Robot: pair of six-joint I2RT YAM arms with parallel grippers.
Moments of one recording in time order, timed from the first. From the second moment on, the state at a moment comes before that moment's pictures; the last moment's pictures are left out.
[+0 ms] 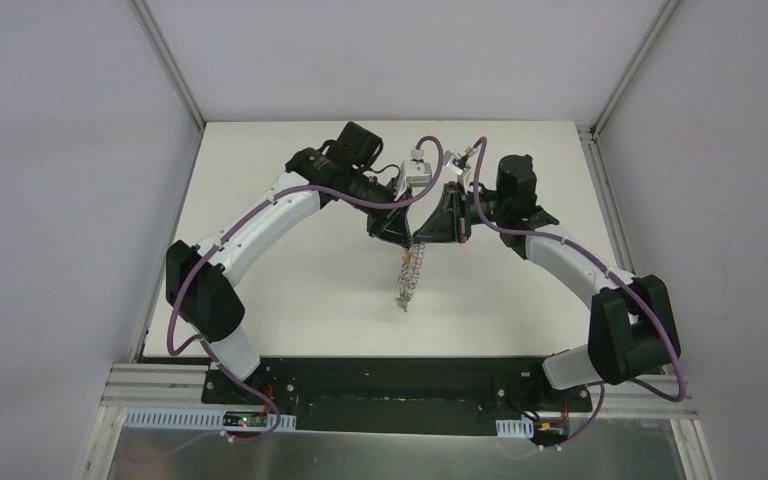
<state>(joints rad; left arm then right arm) -0.64 1.68 1.64 -0.89 0.89 0.38 0.38 1.44 0.93 0.28 -1.36 0.42</state>
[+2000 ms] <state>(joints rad) -0.62 1.68 1.65 -0.92 0.90 0.33 0.40 1.43 0.95 0.01 -1.31 0.18</state>
